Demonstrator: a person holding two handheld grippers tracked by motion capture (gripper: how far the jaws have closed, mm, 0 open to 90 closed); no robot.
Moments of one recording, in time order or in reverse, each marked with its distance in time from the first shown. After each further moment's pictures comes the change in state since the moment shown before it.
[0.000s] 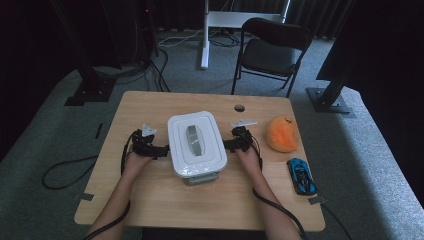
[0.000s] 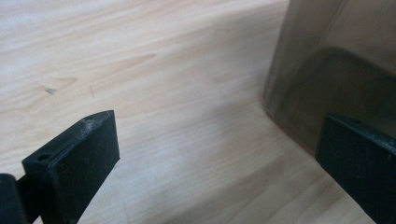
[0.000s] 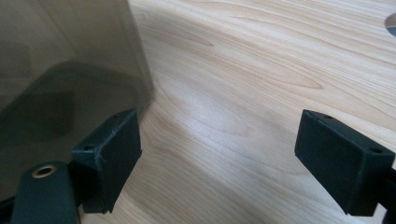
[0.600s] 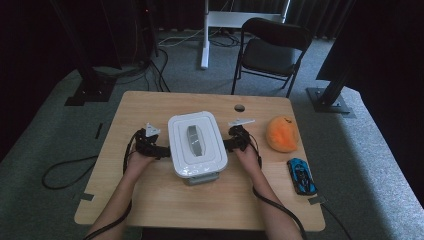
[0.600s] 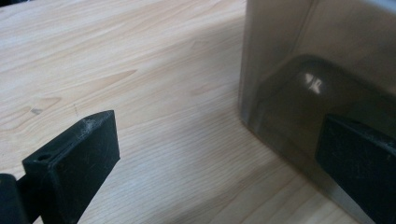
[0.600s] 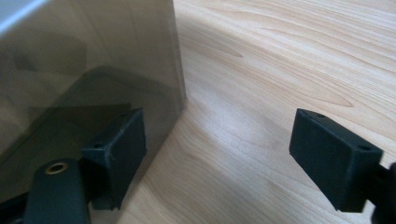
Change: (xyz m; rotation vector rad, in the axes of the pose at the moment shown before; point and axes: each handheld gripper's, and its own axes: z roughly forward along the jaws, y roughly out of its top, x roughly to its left) left arm -0.016 0.008 -0.007 -0.017 -0.025 0.049; right arm 0.010 0.009 -0.006 -0.001 0.071 -0.039
